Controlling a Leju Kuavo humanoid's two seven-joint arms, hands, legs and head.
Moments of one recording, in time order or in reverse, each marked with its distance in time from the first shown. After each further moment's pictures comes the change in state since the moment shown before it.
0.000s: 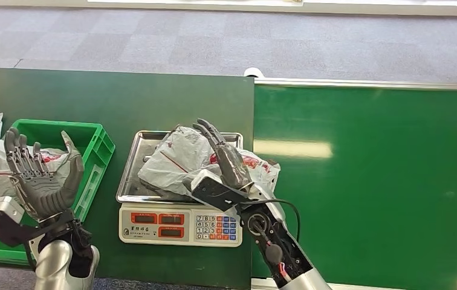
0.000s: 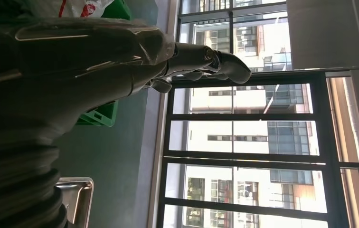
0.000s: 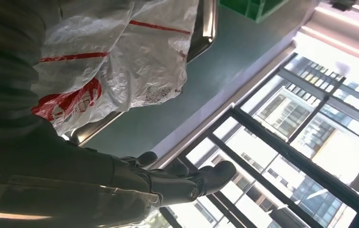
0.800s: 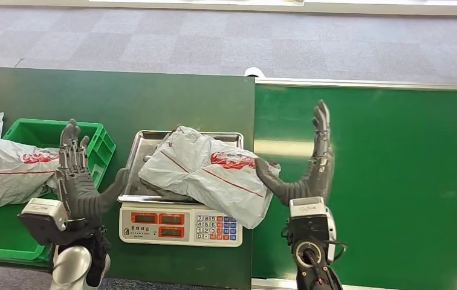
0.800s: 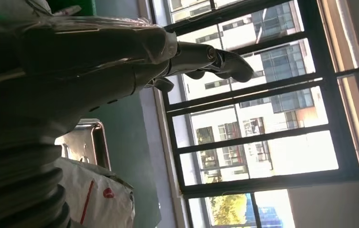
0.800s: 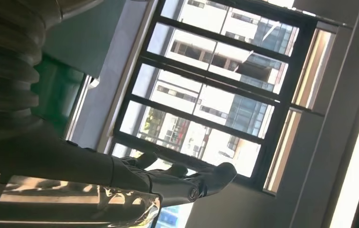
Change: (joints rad) left arm 0.036 0.018 -0.159 -0.025 -0.190 -0.142 0.045; right arm 0.299 -0.108 -0.124 -0.575 -0.169 -0.337 -0.073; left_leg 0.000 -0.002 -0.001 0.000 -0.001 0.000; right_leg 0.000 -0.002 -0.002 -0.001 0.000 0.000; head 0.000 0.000
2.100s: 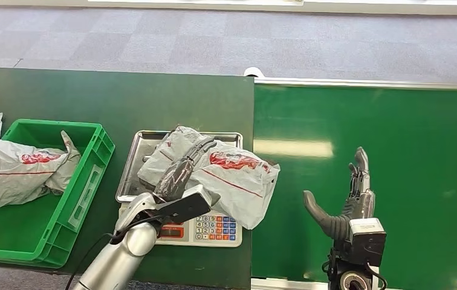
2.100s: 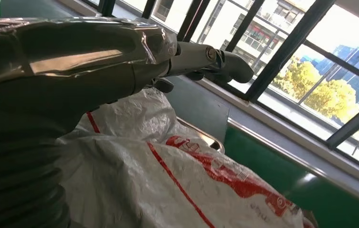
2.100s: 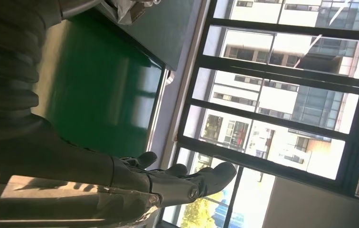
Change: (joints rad) left arm -0.293 0.069 -0.353 0.431 -0.533 -0.142 0.238; right arm 0.190 -0.096 -0.210 -0.022 -0.200 0.159 -0.002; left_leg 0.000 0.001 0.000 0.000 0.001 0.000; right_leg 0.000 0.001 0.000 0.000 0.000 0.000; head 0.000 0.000
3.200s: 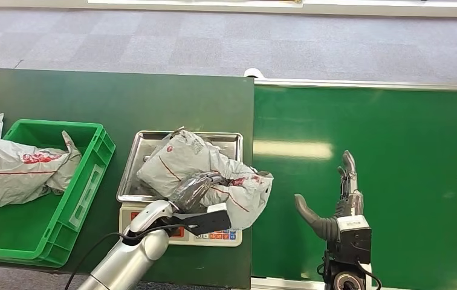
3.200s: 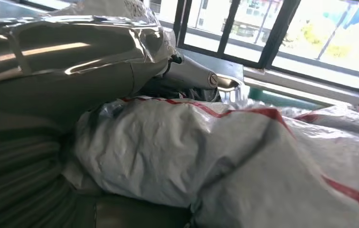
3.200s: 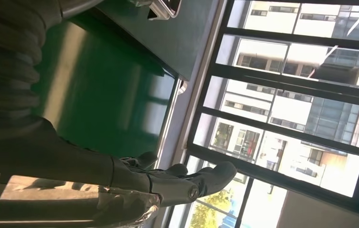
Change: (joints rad) left arm -0.042 0.005 -0.076 0.174 -0.121 0.009 0.041; right arm 0.007 0.027 -0.009 0.034 0.053 0.038 0.022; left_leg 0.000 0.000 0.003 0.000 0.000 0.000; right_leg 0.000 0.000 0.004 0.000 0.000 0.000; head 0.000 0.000
